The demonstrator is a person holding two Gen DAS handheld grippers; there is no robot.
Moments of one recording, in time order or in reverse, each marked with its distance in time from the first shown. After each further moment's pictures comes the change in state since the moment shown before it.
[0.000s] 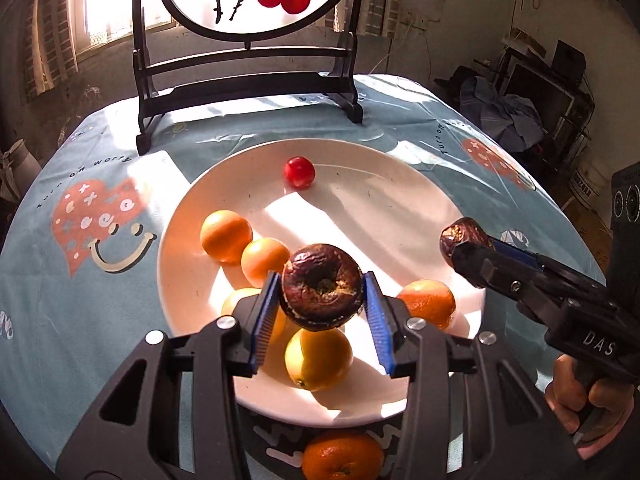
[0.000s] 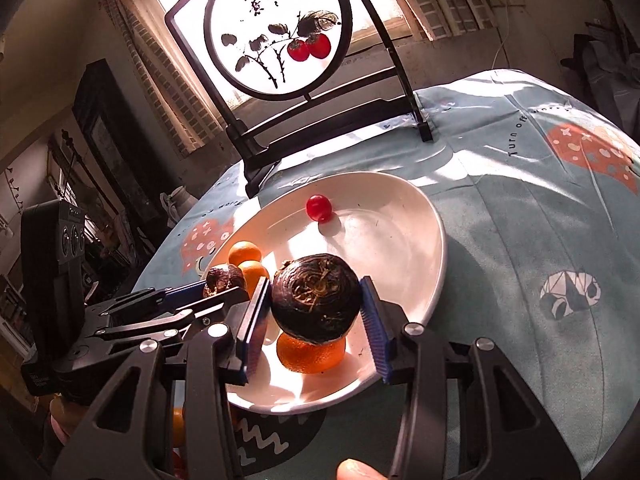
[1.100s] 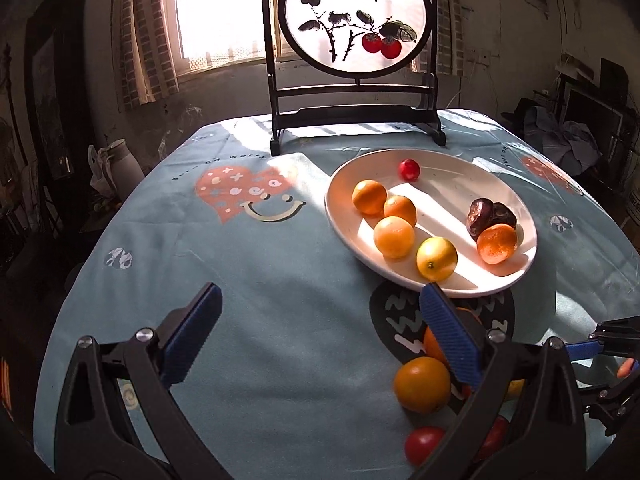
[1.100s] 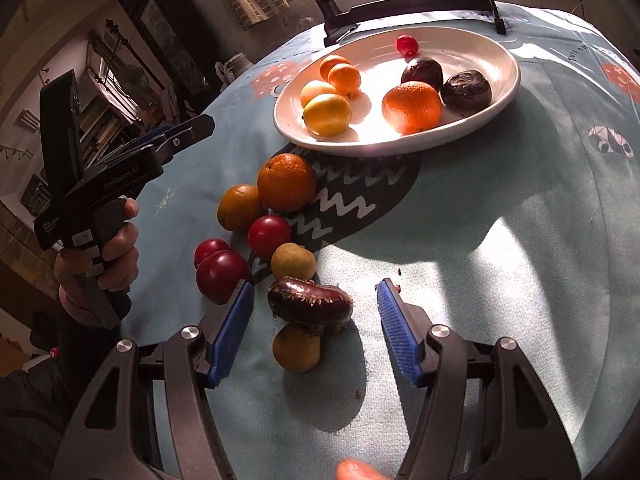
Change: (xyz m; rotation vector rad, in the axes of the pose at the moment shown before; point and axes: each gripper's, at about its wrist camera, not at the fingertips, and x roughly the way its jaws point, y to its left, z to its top) left arm -0.098 0.042 -0.079 -0.058 -0.157 0.286; right arm -0.039 0.041 -0.096 -0.183 0.431 0.152
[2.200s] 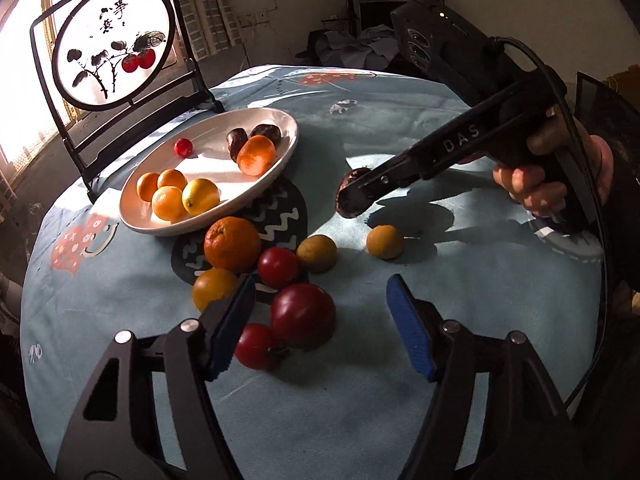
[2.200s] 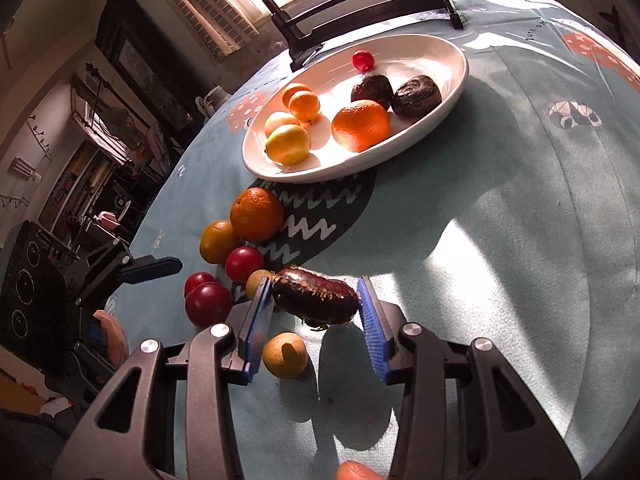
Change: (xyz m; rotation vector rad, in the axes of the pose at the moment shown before) left arm -0.051 -0.081 -0.074 0.577 0.060 -0.514; right arm -0.016 -0.026 0.004 0.136 -0.086 0.004
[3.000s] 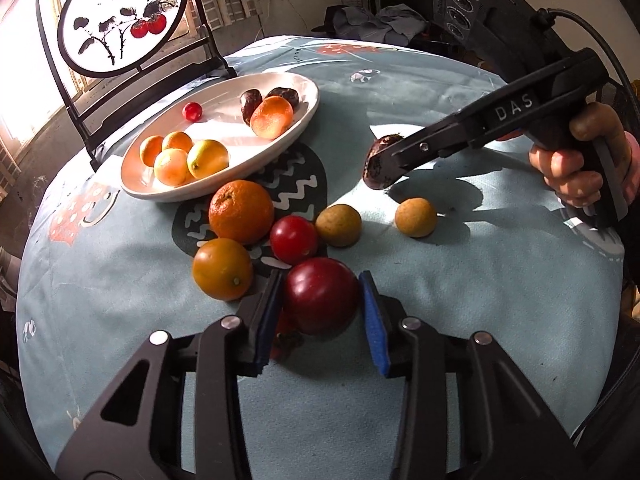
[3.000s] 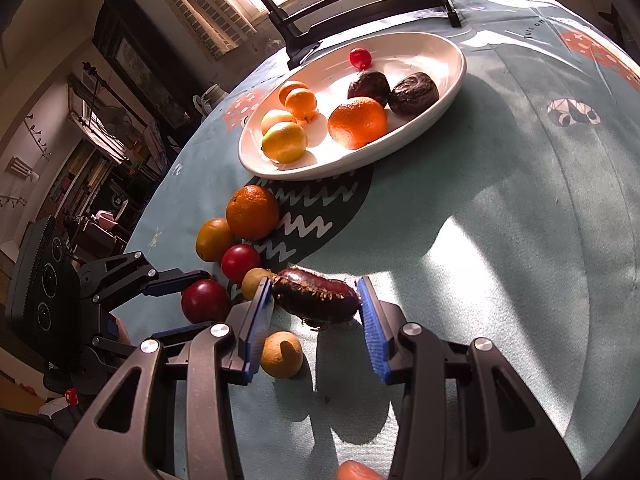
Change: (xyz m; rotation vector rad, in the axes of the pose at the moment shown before) left arm 0.020 0.014 -0.006 -0.067 0.082 0.036; right arm -0.001 0.001 -0.002 -0.001 0.005 -0.010
